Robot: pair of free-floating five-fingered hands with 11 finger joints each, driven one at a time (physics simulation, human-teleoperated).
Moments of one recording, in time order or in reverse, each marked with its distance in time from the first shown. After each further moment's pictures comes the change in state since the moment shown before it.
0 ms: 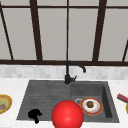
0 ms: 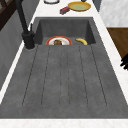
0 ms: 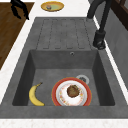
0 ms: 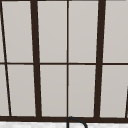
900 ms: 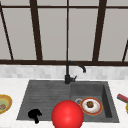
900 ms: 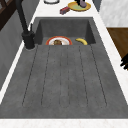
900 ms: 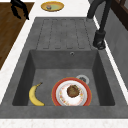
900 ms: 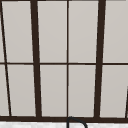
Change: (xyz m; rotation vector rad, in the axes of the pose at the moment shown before) left hand 0.000 0.000 0.000 0.000 0.000 0.000; right hand -0.030 0.074 -0.019 -0.020 -0.082 -0.005
